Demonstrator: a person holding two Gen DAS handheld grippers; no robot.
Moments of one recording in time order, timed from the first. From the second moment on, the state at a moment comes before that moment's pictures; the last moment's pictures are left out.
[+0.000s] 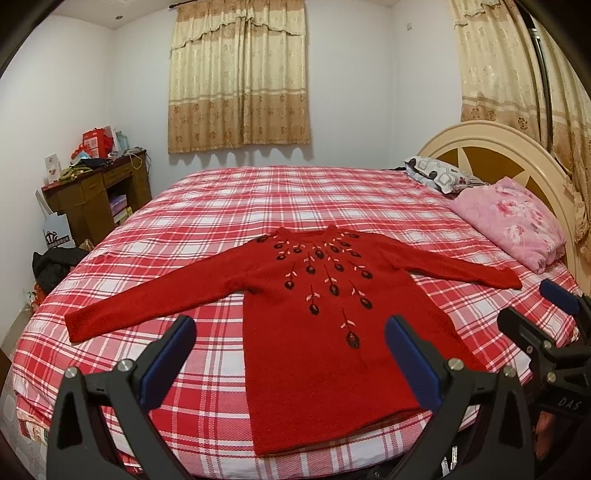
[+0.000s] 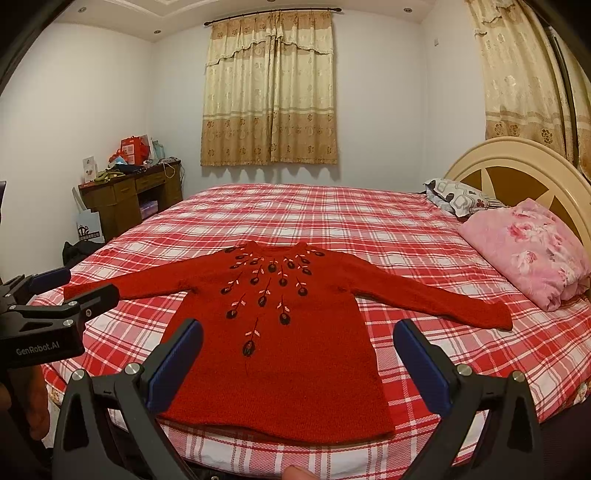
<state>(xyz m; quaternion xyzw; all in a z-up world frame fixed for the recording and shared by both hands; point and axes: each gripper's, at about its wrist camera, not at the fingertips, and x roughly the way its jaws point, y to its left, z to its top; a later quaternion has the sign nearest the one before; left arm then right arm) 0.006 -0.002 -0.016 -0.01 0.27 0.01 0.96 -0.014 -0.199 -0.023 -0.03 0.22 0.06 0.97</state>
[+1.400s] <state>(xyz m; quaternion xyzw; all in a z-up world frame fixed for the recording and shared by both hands) 0.006 -0.002 -0.017 -0.02 0.27 0.00 0.96 -0.011 -0.191 -0.033 -0.04 0.24 0.06 0.97</state>
